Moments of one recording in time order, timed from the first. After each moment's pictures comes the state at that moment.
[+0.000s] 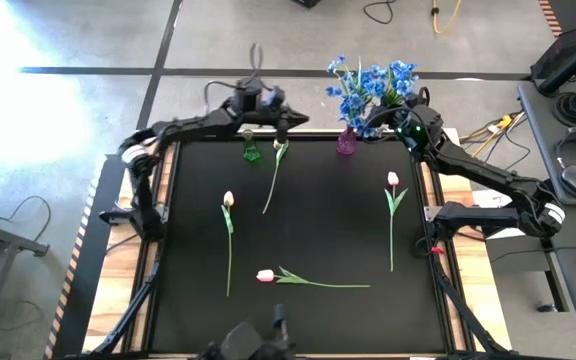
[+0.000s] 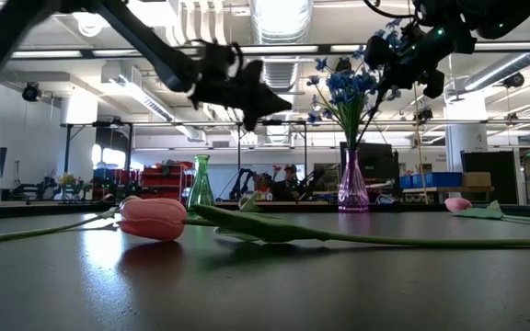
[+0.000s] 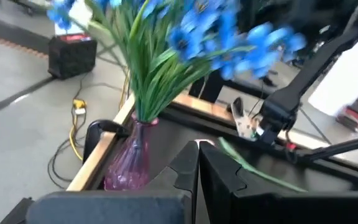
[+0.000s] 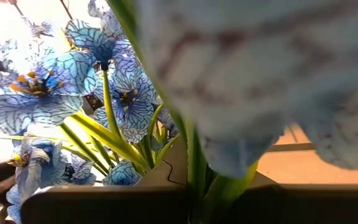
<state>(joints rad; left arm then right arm) 0.72 1.94 1.40 0.32 0.67 -0.16 -0.75 1.07 0.73 0.20 0.44 0.41</state>
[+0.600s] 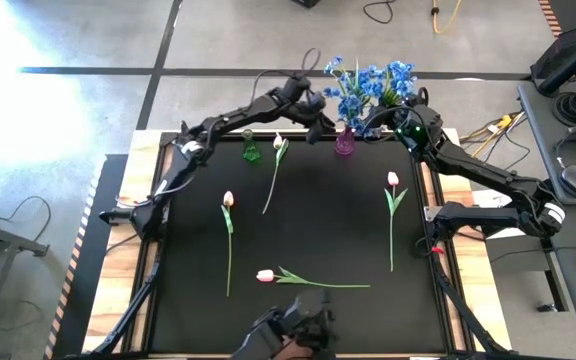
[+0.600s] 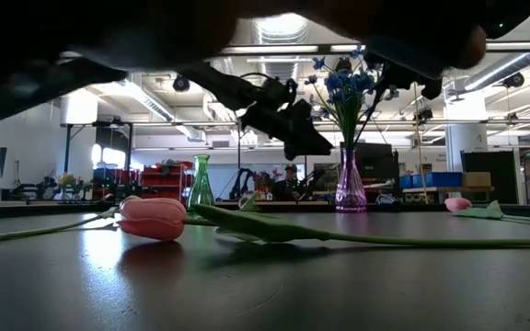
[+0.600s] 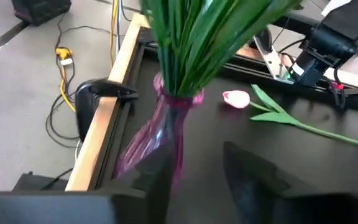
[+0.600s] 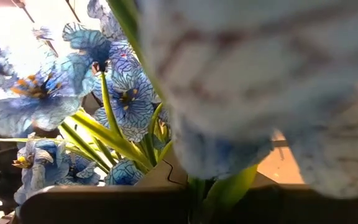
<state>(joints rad) 0.66 2.49 2.23 -0.31 0.68 0.13 -0.75 1.07 0.73 0.20 0.41 0.45</state>
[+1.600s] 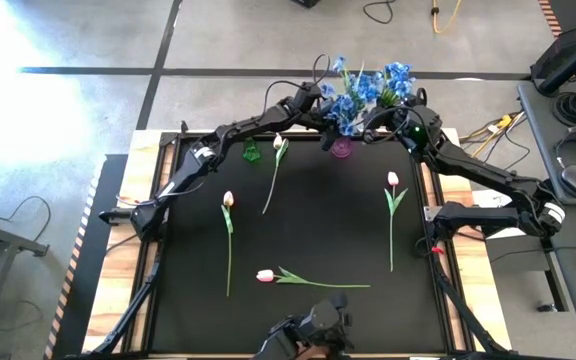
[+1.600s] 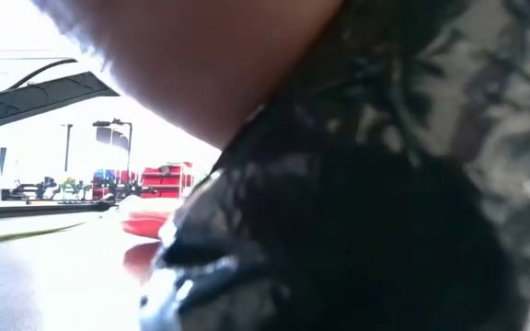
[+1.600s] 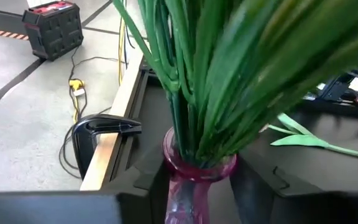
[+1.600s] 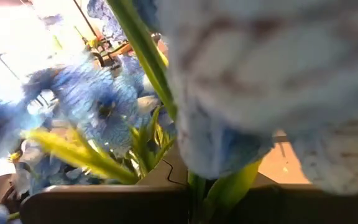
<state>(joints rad) 0.60 2.61 2.33 -0.14 0.61 0.10 -0.74 1.07 0.73 0.19 0.38 0.47</state>
